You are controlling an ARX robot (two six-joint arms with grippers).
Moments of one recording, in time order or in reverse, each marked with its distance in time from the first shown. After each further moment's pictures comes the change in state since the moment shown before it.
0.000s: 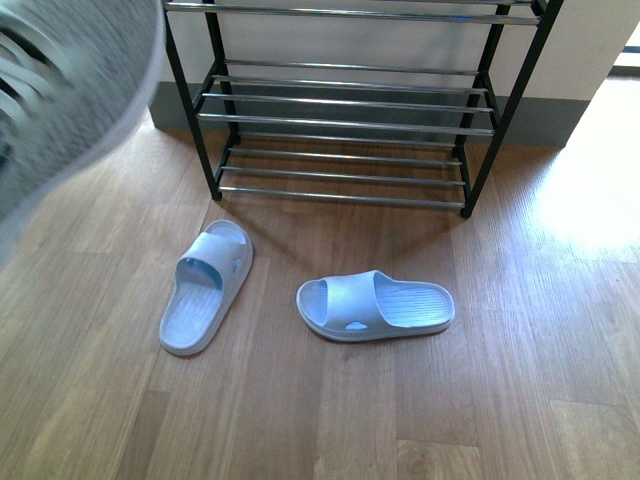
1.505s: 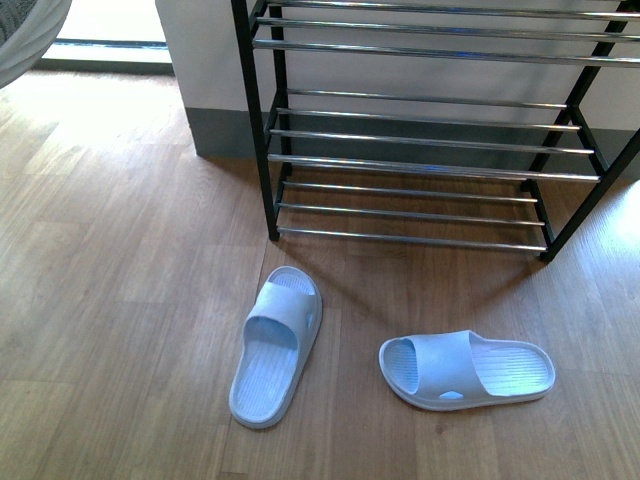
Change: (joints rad) left arm -0.055 -0.324 -0.002 -0.191 -0.095 0.005; right arm 0.000 0.001 0.000 0.000 0.003 0.000
